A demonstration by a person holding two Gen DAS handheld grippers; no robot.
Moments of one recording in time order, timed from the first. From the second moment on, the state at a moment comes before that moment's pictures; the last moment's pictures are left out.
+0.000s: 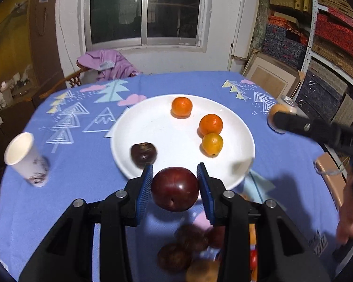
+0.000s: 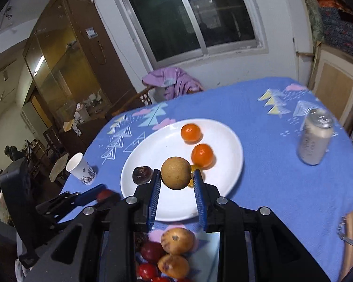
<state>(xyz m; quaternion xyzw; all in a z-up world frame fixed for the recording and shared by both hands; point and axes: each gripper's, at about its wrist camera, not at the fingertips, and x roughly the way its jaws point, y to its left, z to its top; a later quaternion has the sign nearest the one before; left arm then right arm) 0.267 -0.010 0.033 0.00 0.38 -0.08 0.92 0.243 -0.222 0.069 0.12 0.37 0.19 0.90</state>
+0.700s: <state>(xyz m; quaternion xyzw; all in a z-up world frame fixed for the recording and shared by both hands) 0.276 0.012 0.012 -0.02 0.37 -0.05 0.93 0.245 -0.231 0.049 0.15 0.35 0.18 0.91</state>
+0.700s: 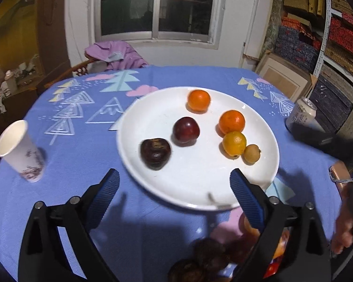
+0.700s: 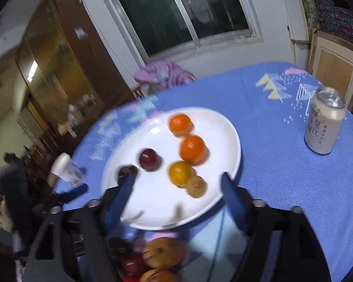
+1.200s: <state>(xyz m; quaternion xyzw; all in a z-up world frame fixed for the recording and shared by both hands) 0.125 0.031 -0.019 0.04 0.37 -0.02 0.93 0.138 -0.265 0.041 0.13 0.31 0.17 0.92</state>
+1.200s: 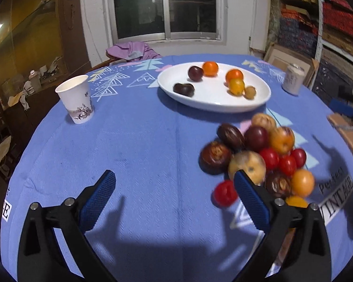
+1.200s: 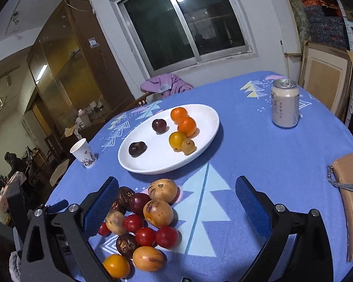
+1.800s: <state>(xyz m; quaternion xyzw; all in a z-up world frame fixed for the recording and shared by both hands) 0.140 -0.003 -0.038 0.09 0.41 -0.07 0.91 0.134 -0.271 0.036 0.15 0.34 0.16 0.92</state>
